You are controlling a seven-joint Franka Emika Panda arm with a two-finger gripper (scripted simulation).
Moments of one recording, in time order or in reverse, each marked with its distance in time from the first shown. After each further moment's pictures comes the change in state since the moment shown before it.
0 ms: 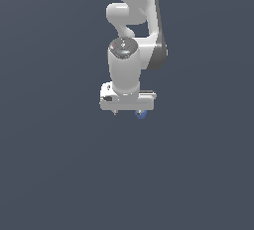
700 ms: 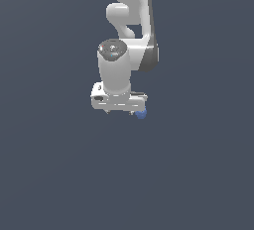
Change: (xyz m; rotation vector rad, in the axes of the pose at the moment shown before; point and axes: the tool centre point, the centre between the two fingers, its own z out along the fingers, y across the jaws) arm -0.002 0.033 0.002 -0.026 -0.019 0.044
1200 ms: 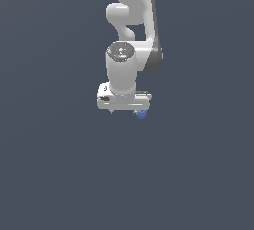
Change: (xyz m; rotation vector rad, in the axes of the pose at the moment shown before) arm -0.012 -0.016 0.013 -0.005 0.005 -0.042
